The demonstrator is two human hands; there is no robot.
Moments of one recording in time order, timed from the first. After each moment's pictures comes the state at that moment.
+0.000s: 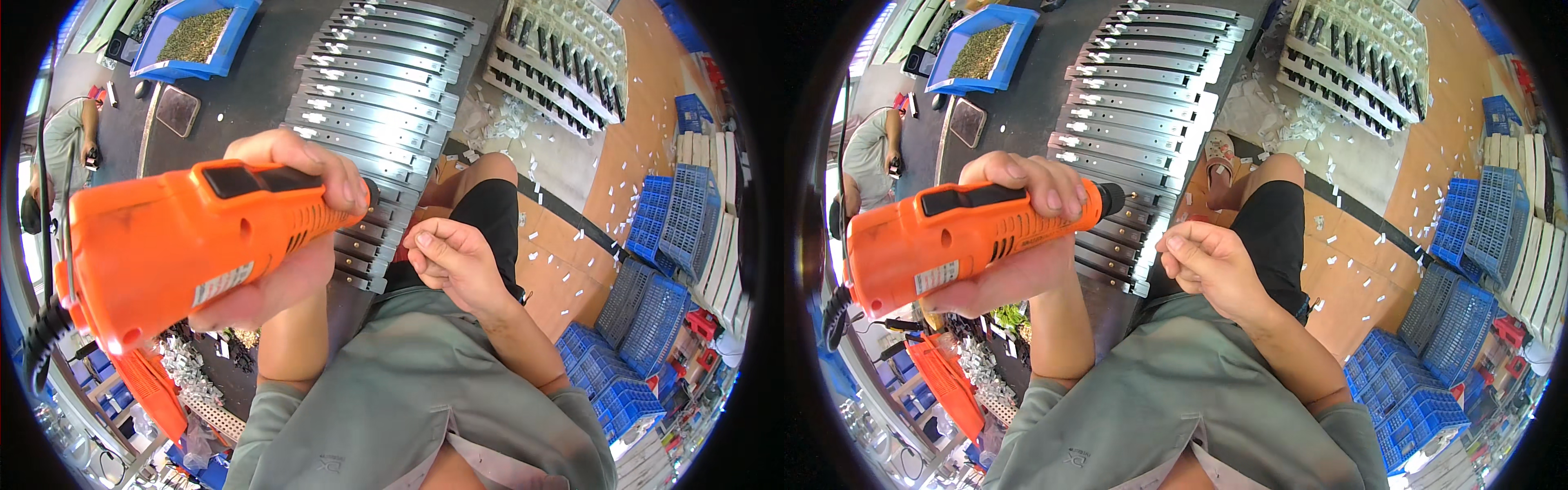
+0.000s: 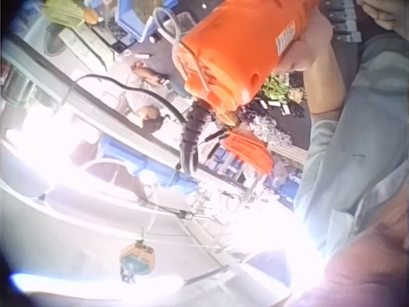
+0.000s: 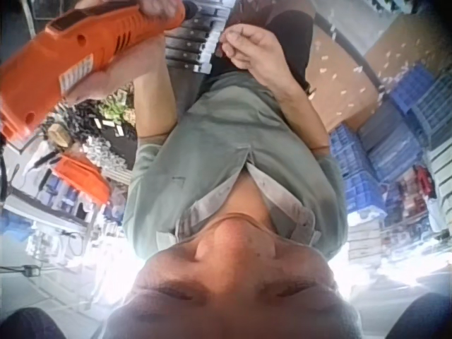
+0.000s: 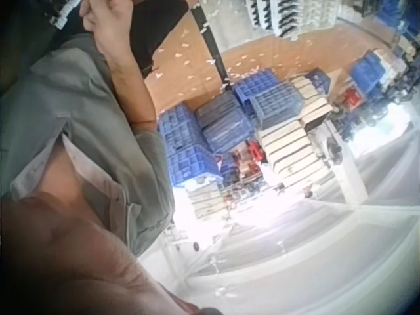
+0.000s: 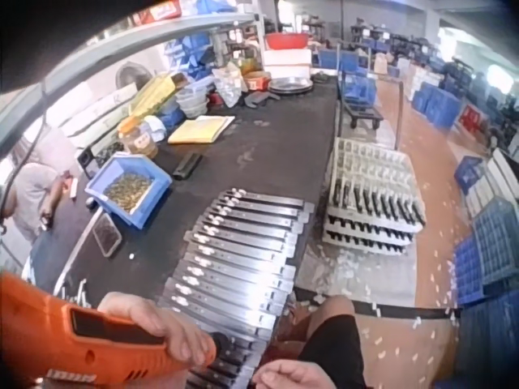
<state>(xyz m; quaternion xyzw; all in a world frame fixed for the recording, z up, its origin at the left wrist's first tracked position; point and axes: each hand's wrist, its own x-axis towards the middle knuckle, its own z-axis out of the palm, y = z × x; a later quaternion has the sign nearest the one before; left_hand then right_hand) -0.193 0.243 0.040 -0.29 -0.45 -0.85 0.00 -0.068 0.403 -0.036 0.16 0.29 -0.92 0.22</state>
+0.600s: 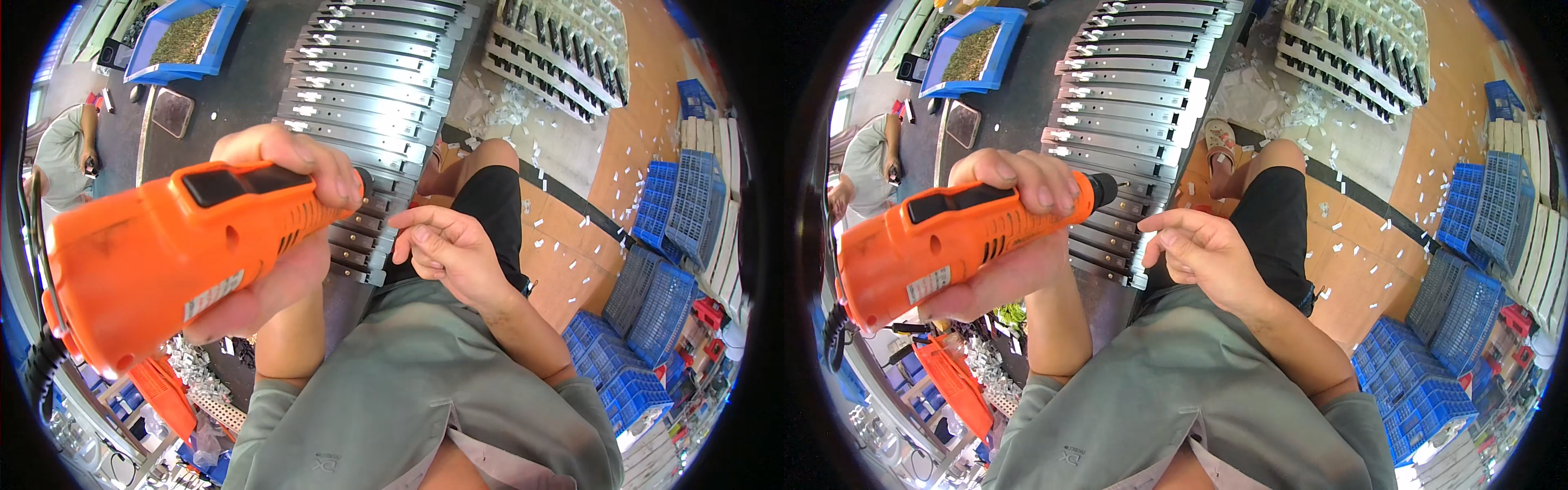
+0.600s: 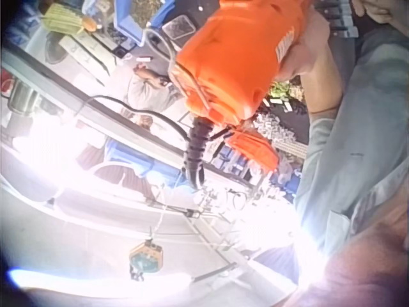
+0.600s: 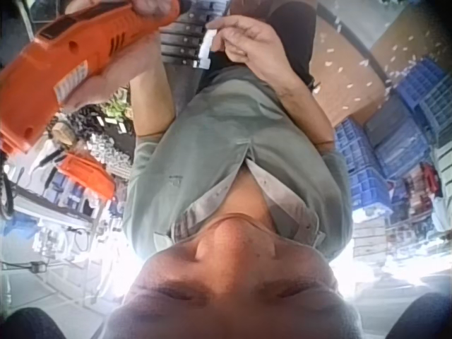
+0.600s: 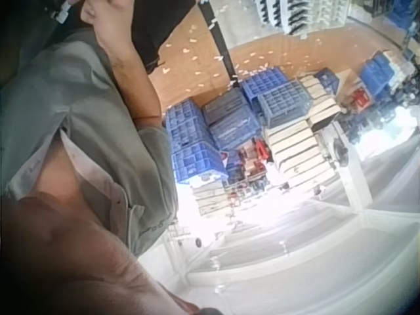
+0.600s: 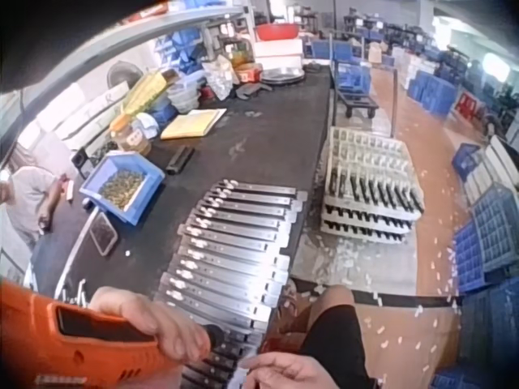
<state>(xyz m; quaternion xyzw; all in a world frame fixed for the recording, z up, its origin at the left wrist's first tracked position) -0.195 0.244 0.041 -0.33 -0.46 -0.82 -0.02 -0.067 0.401 -0.038 0.12 0.28 -0.93 0.21</state>
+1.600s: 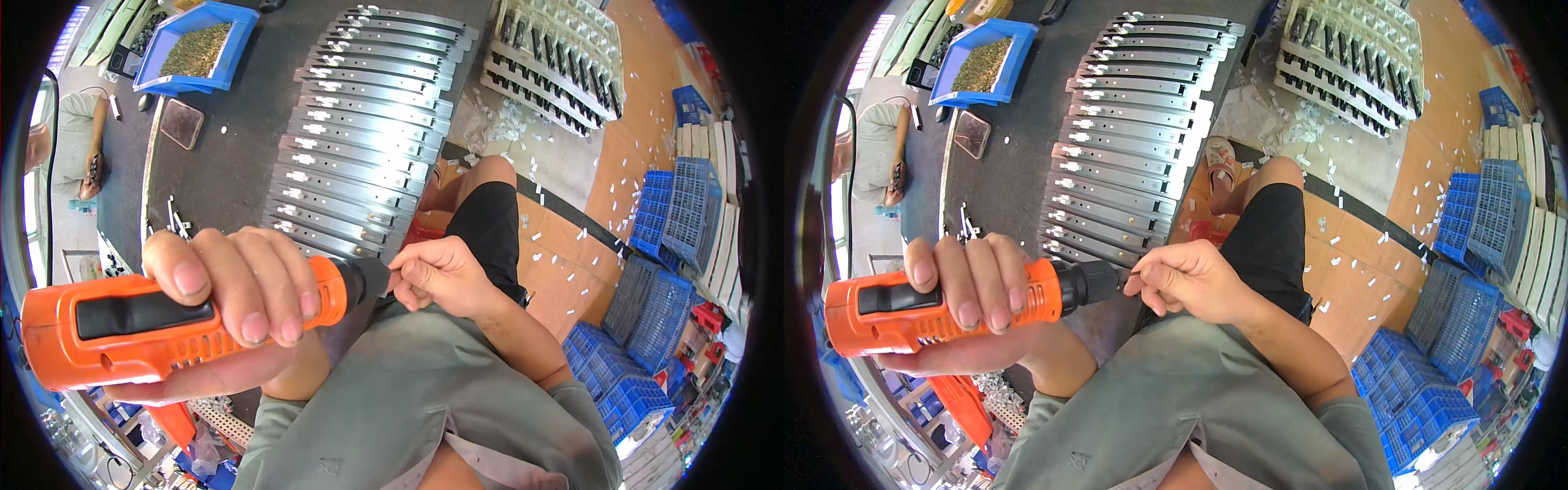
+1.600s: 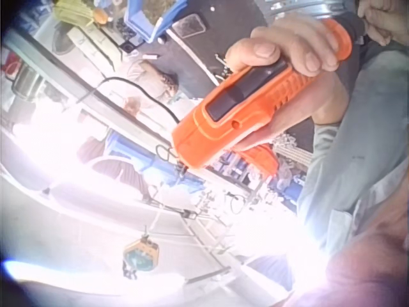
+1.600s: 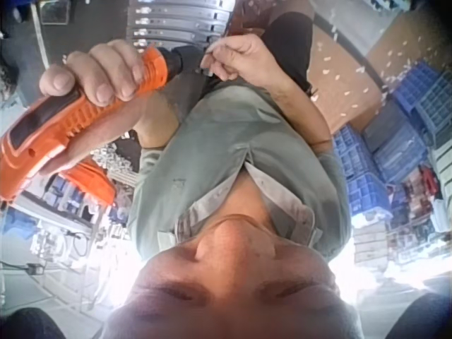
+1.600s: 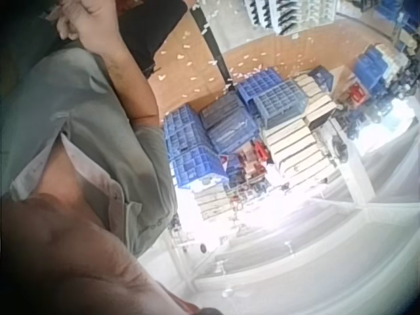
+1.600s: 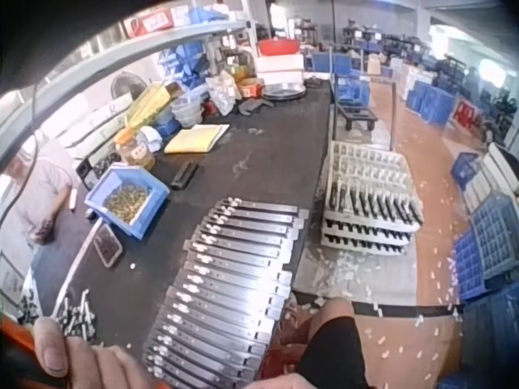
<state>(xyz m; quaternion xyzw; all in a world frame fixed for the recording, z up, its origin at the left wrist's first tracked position) -0.160 0.230 0.109 -0.25 -0.43 -0.87 -0.02 -0.071 0.394 -0.024 0.03 0.32 -0.91 0.24</state>
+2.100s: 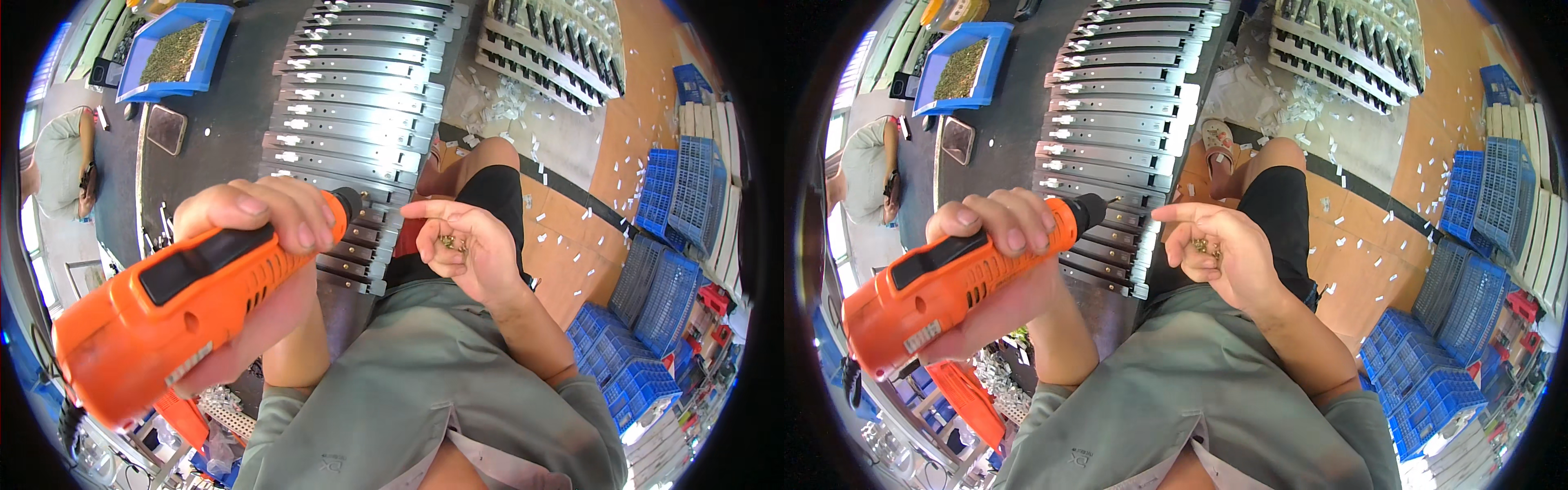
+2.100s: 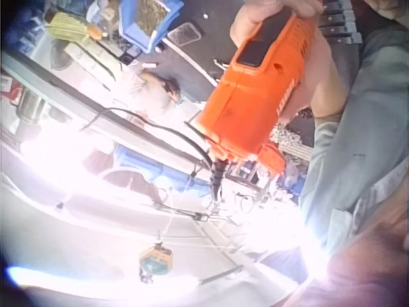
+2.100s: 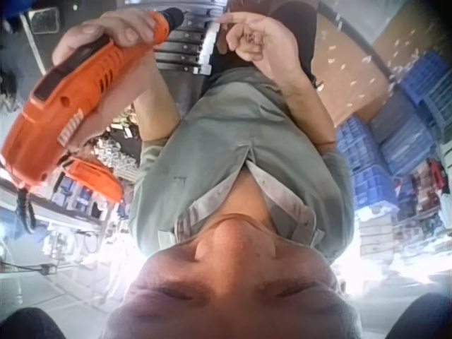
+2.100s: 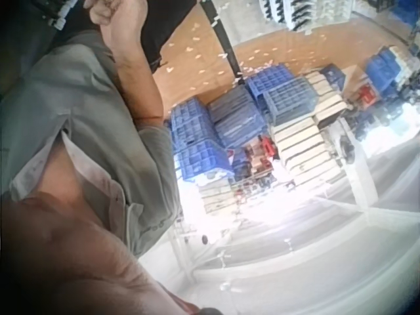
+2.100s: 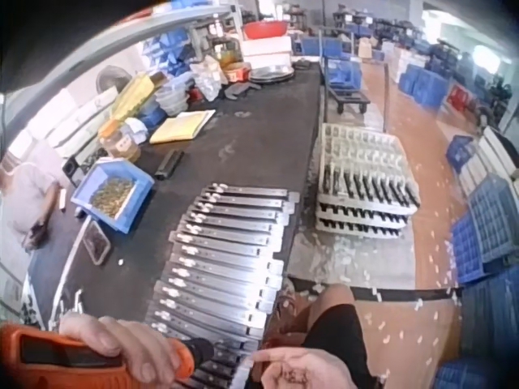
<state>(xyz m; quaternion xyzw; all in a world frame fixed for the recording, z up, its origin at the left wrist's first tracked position) -0.194 0.231 0.052 -0.37 -0.46 -0.81 -0.02 -0.077 0.420 -0.034 0.19 0.20 -0.94 0.22</state>
